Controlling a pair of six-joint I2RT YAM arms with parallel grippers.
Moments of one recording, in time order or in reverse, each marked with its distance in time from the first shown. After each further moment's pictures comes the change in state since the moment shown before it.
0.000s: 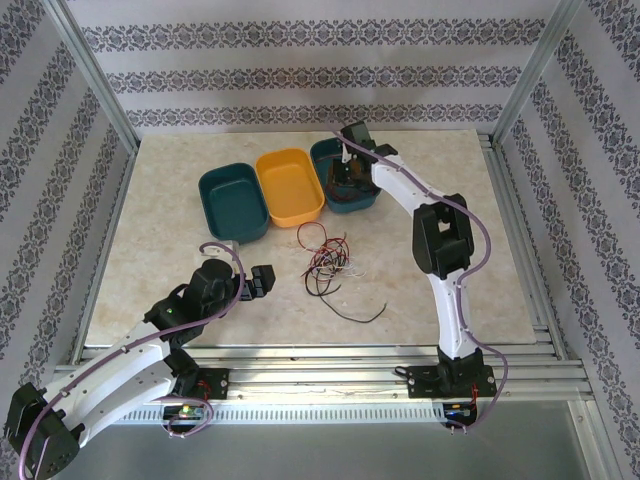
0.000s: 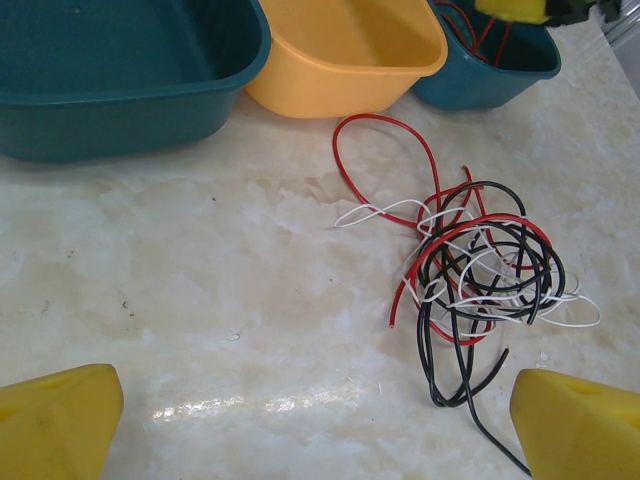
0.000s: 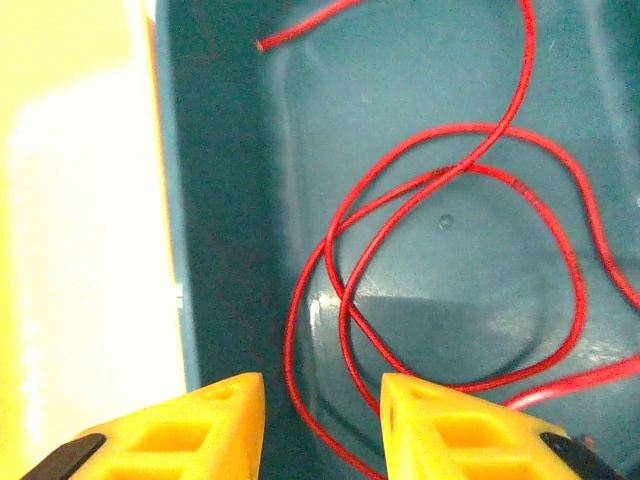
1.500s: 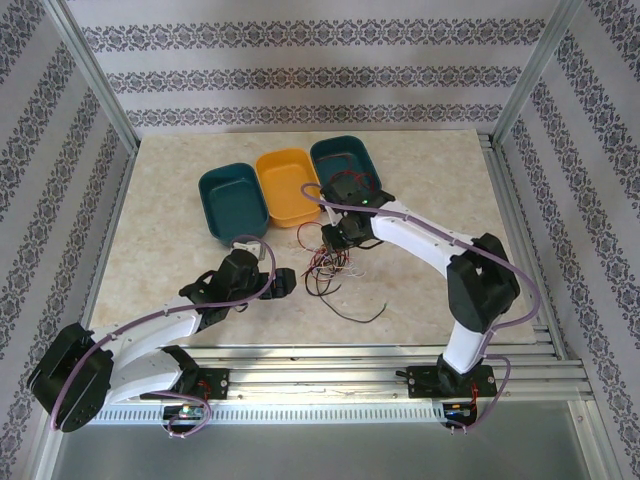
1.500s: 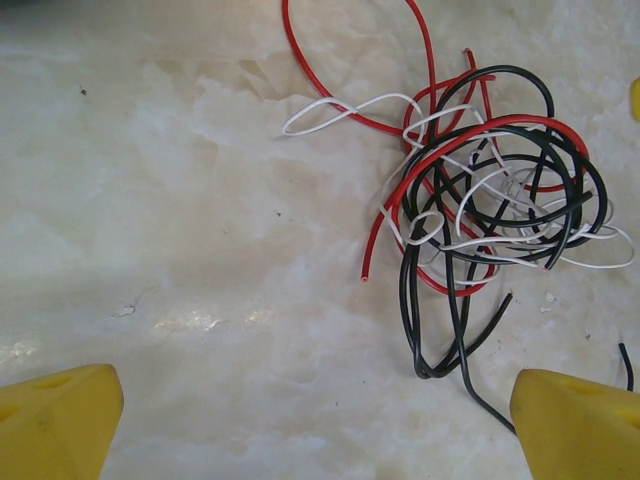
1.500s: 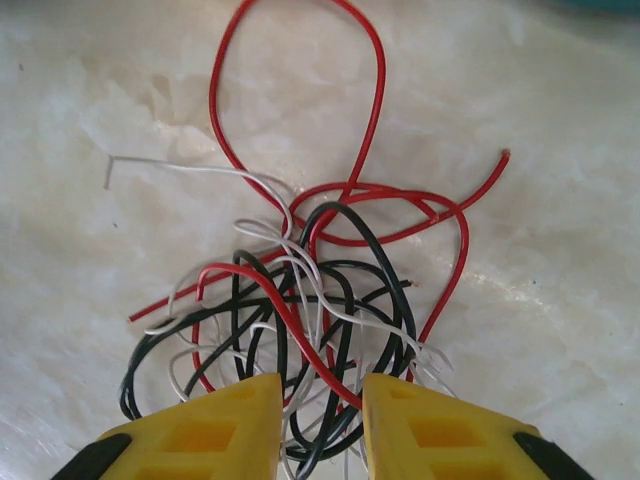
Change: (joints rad) left arm 0.000 0.372 0.024 0.217 0.188 -0.026; right arm 0.278 -0.474 -0.573 -0.161 0.077 -0.121
